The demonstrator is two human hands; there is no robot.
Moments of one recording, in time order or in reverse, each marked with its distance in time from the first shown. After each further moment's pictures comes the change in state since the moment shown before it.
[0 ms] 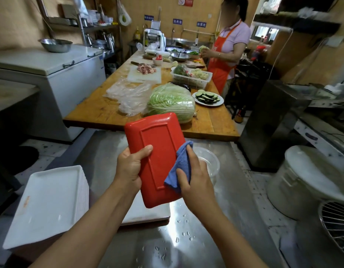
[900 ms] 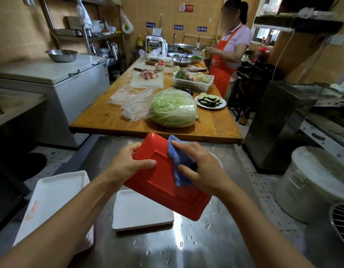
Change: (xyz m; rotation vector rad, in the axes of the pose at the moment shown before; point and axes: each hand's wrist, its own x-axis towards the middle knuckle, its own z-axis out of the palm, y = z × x) left_hand 0.007 0.034 -0.023 0.644 -0.379 0.077; right_hand 0.043 -0.006 -0.044 -0.148 -0.248 -0.354
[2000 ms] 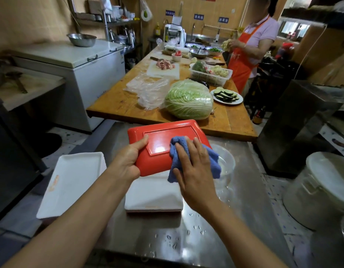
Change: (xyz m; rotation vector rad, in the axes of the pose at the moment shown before) left_hand -0.014 -0.005 -0.004 -0.579 0.396 -0.436; right_hand -0.020 -0.026 0.075 -0.281 0.130 -0.018
